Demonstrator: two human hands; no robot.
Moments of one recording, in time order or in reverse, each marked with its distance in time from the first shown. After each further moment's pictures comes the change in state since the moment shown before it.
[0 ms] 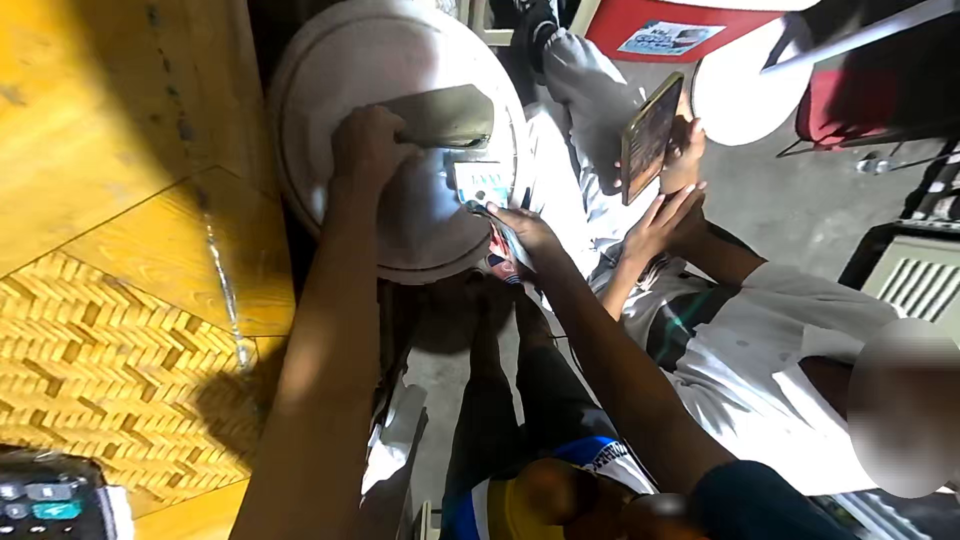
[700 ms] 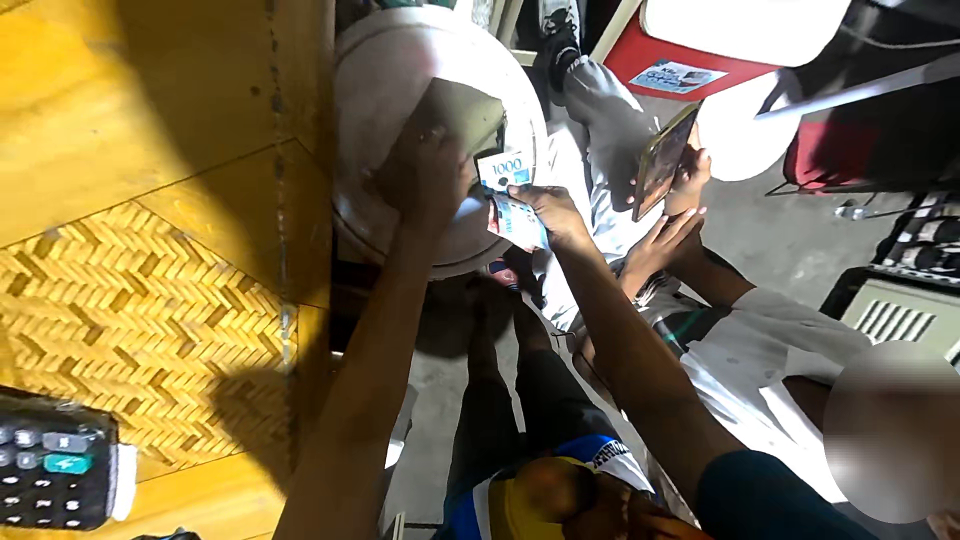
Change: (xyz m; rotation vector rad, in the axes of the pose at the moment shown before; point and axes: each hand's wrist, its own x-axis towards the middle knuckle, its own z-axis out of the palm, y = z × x) left_hand -0.067 0.033 0.027 -0.132 0.382 0.133; right_hand 0.003 -0.035 0.014 -0.169 0.094 -0.109
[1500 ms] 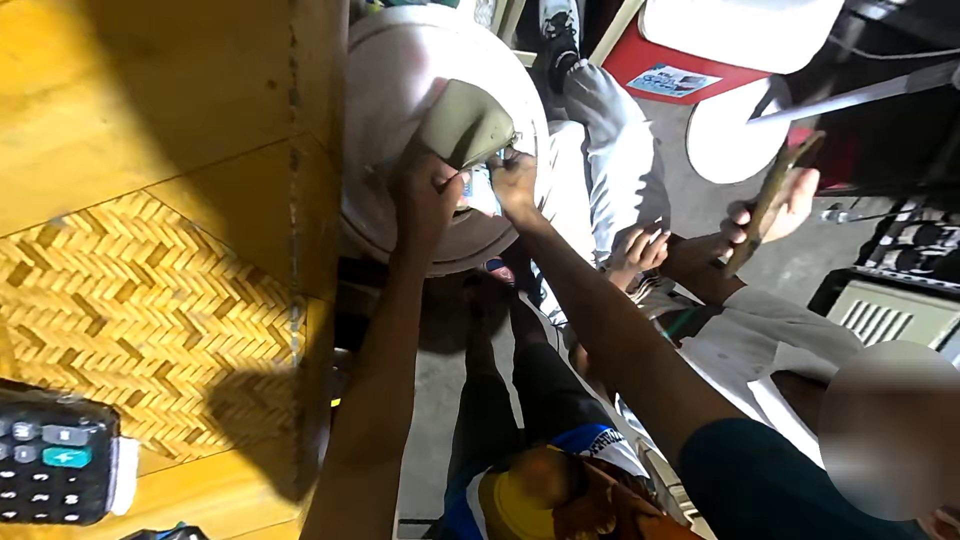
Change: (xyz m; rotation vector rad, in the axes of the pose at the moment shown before) left_hand -0.031 -0.029 0.016 -0.450 0.183 -0.073; right_hand 0.055 0.007 0.054 -0.487 0.183 -0.343
